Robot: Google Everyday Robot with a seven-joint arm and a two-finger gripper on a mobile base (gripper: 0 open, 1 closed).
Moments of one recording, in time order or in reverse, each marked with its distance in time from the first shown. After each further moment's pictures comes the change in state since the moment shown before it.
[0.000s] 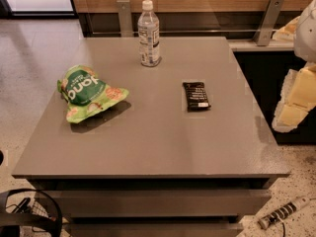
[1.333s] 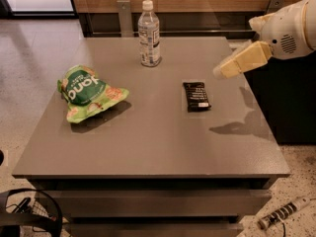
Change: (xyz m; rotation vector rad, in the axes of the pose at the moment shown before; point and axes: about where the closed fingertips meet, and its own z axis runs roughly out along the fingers) arm -0.062 -0.102 0.054 0.104 -0.627 0.340
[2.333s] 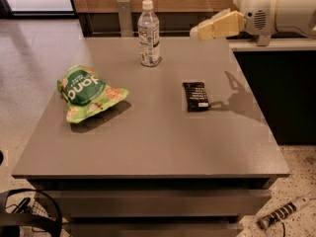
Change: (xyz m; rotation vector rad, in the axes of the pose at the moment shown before) arm -0.073 -0.051 0.041 0.039 -0.311 0.067
